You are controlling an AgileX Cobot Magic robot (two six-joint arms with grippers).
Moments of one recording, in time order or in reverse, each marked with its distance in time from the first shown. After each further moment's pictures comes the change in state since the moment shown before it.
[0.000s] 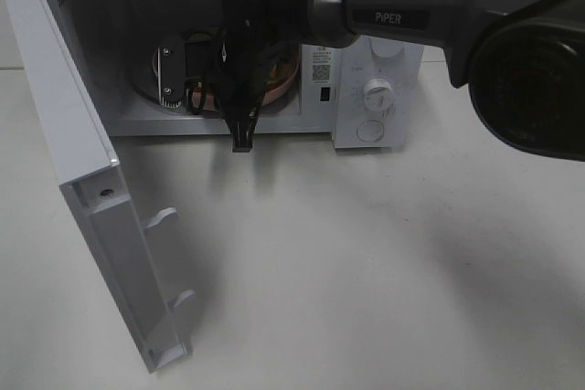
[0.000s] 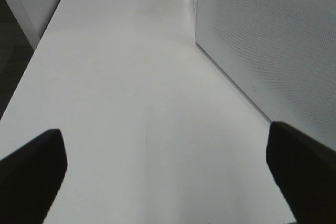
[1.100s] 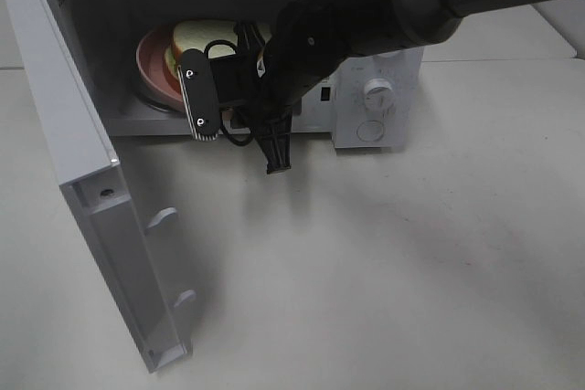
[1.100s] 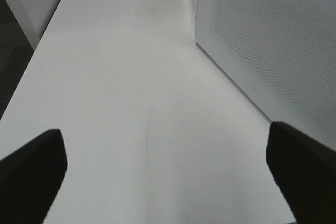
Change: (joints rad) left arm 0.000 0.000 0.000 0.000 0.000 0.000; right arm 0.007 -0.341 0.566 -0.001 -0.363 -0.160
